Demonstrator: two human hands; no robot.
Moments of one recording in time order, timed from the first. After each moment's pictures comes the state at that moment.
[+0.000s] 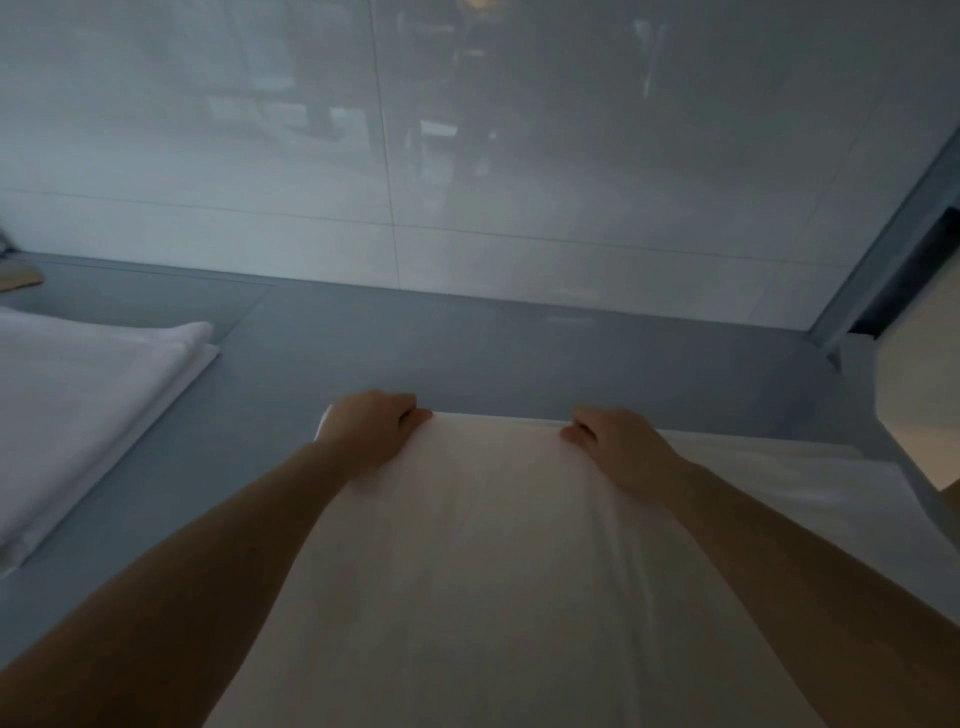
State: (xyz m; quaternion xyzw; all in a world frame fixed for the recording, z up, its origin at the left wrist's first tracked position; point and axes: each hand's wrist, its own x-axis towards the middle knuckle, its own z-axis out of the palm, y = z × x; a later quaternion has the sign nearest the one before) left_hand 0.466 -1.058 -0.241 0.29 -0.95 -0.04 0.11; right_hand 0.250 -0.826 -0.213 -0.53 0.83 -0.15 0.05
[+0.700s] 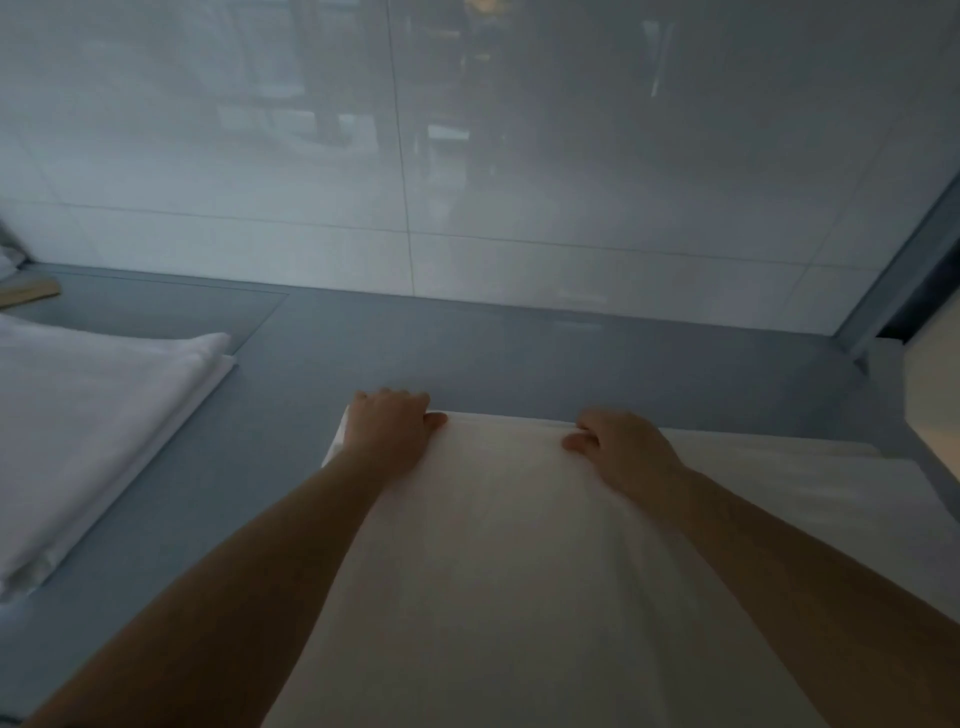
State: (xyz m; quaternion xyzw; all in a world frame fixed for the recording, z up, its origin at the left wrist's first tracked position) left_hand 0.455 -1.058 -0.234 0.35 -0.93 0.06 0.05; right_hand 0.259 -0.848 -0.220 -0.52 0.84 -0.14 0.02
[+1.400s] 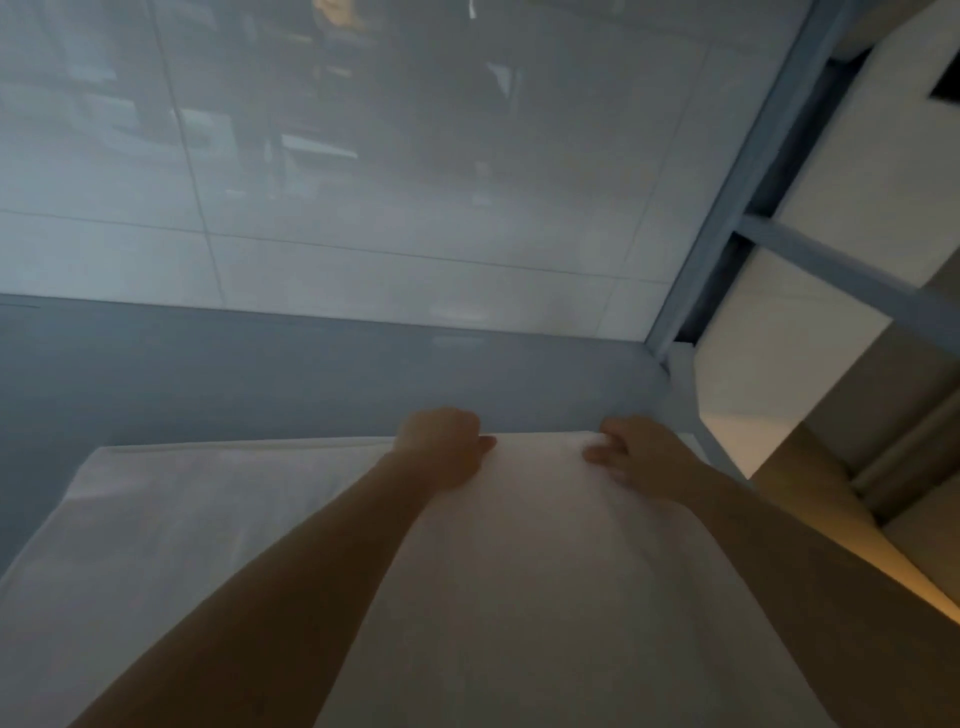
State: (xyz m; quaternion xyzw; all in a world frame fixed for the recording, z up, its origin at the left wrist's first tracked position) left_hand 0.267 -0.910 -0.222 0.19 -0.98 -0.10 0.01; right_hand 0.110 -0.696 -0.211 -0.41 0.90 -0.10 0.05
